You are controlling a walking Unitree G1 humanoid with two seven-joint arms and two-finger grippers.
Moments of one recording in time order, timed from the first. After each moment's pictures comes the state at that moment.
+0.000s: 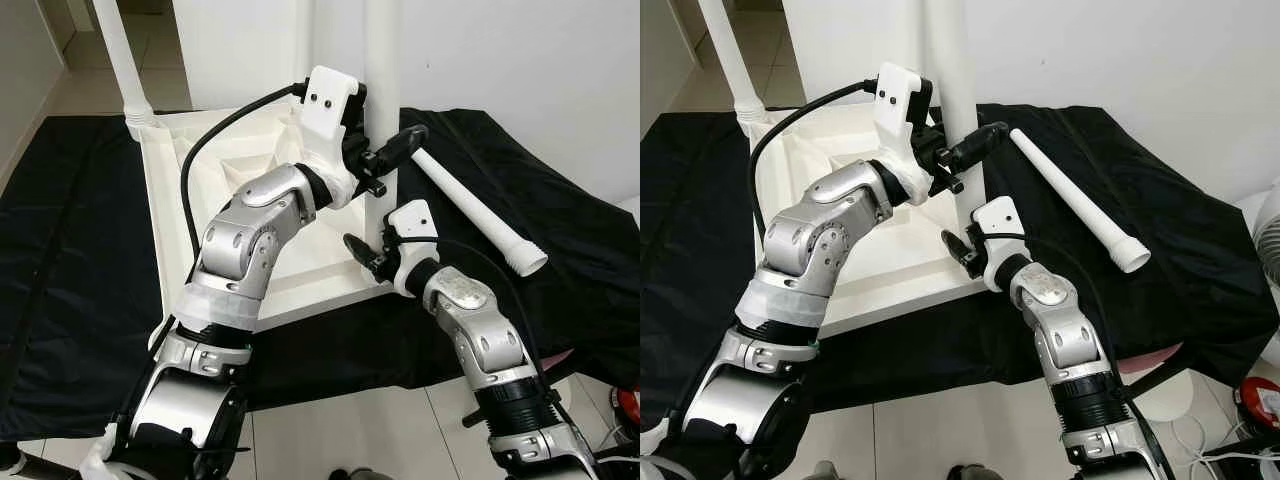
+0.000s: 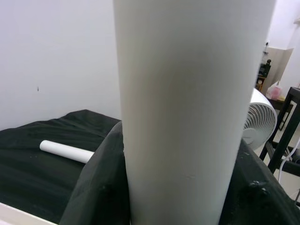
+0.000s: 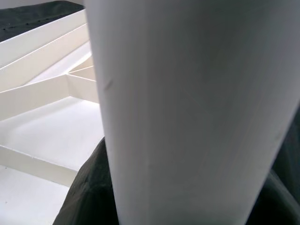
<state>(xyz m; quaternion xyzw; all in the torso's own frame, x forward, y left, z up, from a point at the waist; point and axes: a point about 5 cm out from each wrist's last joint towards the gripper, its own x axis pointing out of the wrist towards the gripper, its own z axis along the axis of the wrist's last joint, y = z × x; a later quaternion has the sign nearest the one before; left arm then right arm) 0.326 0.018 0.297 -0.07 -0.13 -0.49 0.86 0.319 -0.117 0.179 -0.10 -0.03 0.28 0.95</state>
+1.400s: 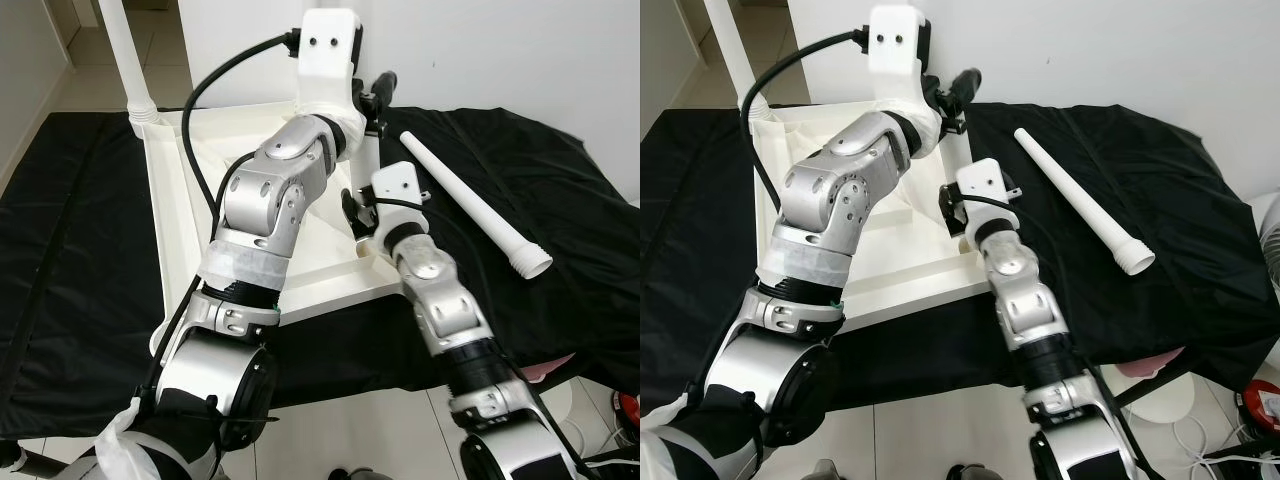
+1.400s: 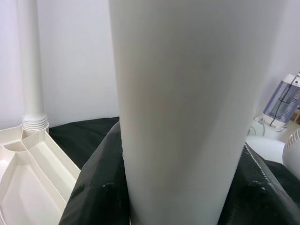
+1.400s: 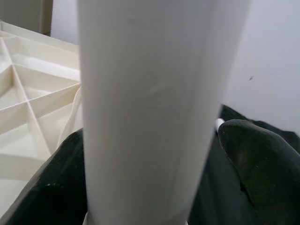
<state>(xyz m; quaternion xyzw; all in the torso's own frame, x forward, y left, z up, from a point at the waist) 0.345 0.006 0.336 -0.10 -0.11 -0.30 0.94 0.354 -0.088 0.209 -0.16 -0.11 0.07 0.98</state>
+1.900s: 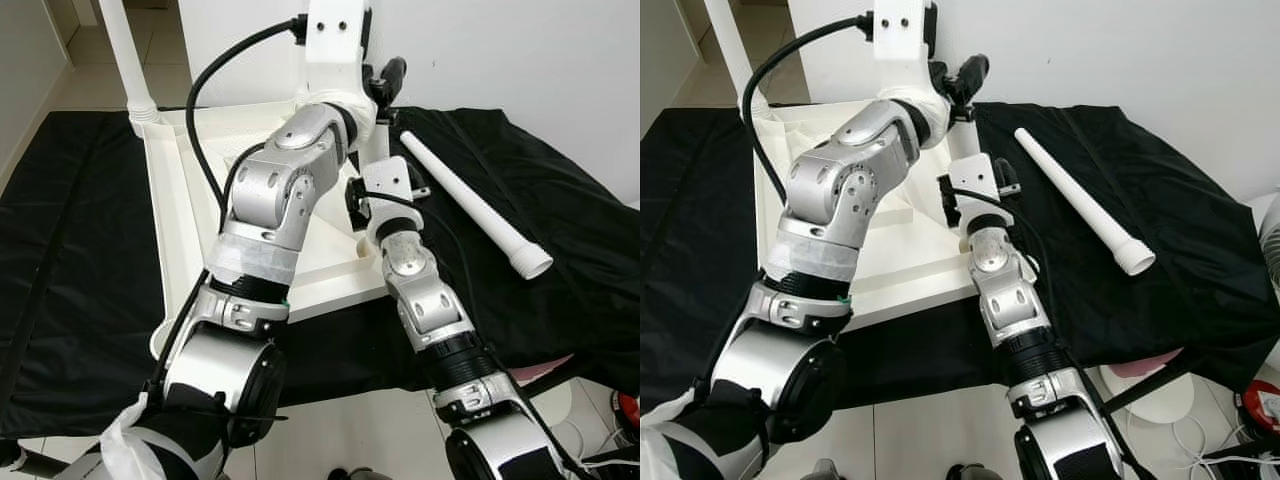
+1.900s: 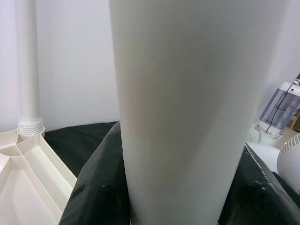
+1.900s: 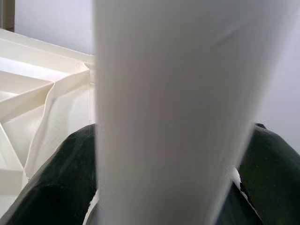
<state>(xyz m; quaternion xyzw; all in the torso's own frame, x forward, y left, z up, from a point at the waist) 0.343 0.002 0.346 -0.11 -0.12 -0.30 0.94 0.358 -0.082 0.205 -0.16 -0.11 0.01 0.98</state>
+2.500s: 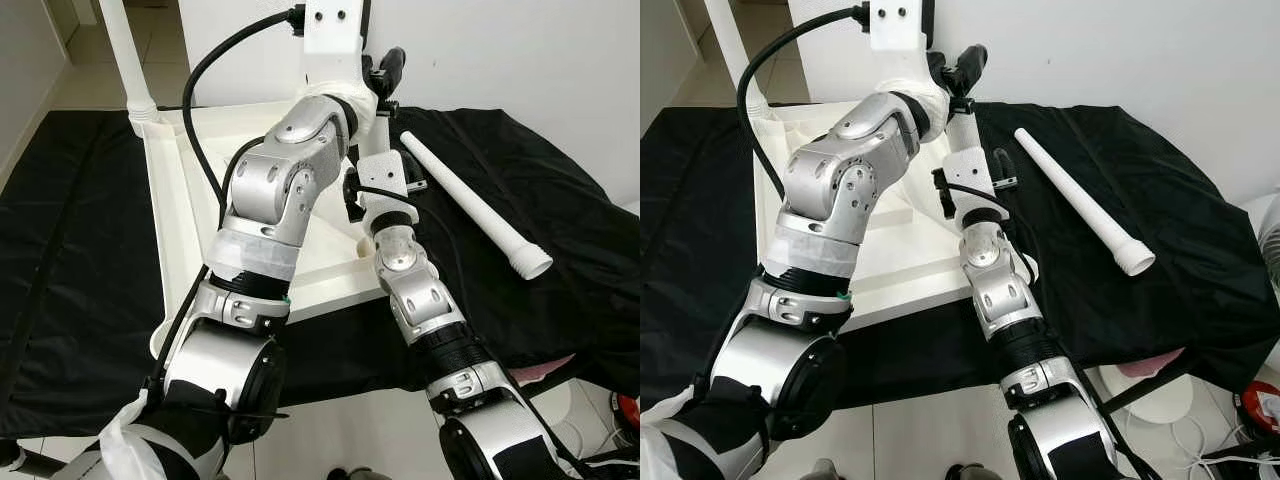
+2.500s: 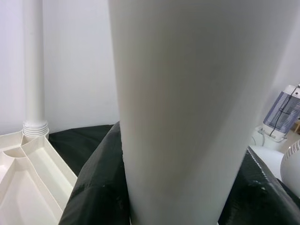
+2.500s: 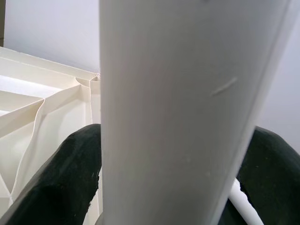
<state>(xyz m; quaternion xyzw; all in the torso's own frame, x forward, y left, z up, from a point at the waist) 0.343 0.003 0.348 -0.11 -0.12 -0.30 0.94 0.363 -0.077 0.213 -0.16 -0.14 -0.01 0.98</state>
